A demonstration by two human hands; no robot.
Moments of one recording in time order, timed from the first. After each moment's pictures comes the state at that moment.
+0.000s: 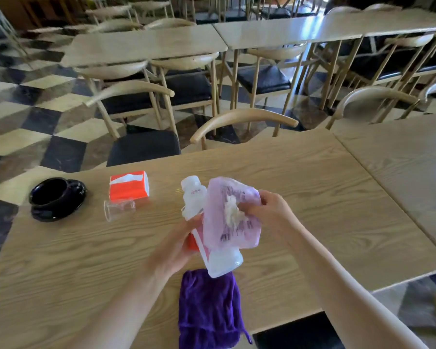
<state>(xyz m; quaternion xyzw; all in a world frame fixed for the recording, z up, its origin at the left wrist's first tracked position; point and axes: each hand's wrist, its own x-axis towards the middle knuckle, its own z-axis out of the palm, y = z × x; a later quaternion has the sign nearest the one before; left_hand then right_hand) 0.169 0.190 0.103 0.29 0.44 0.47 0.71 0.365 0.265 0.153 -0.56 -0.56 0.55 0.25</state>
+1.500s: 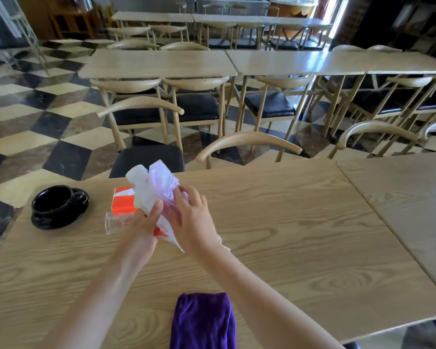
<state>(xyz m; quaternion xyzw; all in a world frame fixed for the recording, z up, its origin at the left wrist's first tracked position) 0.107 0.206 0.135 0.35 0.49 0.64 0.48 0.225 0.243 0.163 -0.42 -0.83 0.25 0.29</state>
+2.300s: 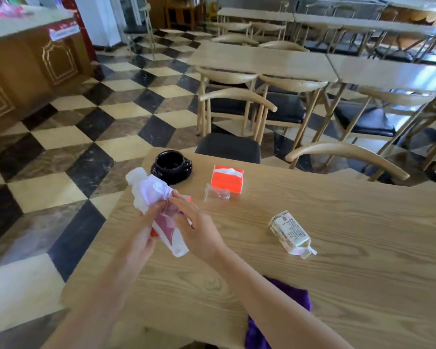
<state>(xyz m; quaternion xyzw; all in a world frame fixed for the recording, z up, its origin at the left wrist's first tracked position) -0.044 0.033 0.120 0.25 0.56 0.69 0.40 0.079 0.109 0.155 -0.22 -0.79 0.54 0.18</state>
